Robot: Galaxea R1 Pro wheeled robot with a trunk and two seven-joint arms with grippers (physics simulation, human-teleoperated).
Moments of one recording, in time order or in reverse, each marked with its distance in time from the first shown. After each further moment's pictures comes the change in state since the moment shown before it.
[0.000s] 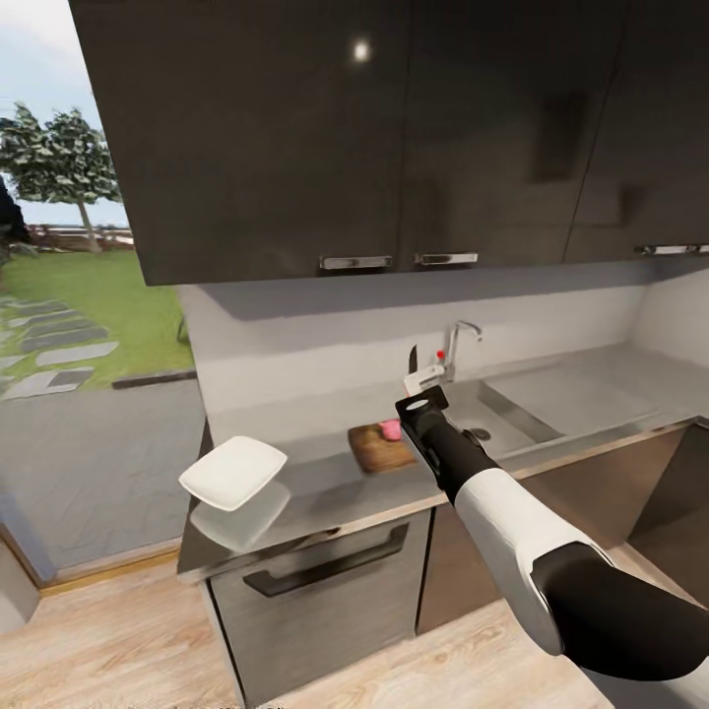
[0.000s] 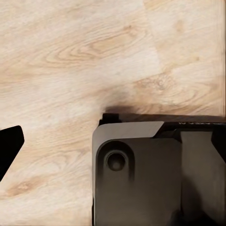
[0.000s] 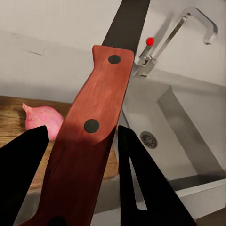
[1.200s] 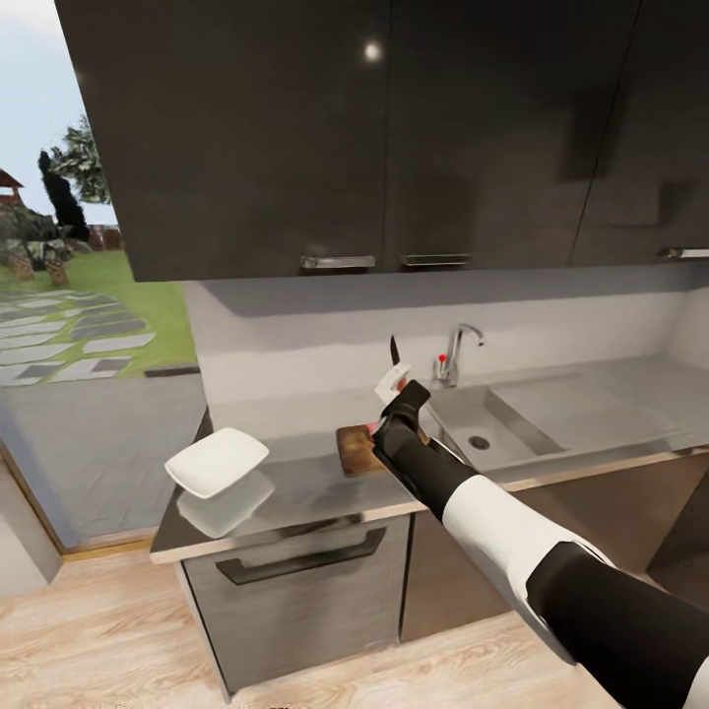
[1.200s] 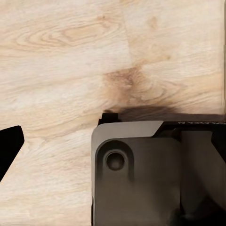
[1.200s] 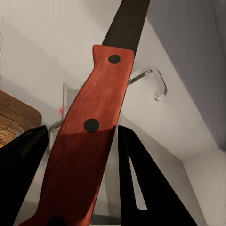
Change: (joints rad) left arm 0.000 -0.001 0.000 0.003 0.000 -0.001 -0.003; right arm 0.000 0.000 0.419 -0.024 0.040 0.155 -0.141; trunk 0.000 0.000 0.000
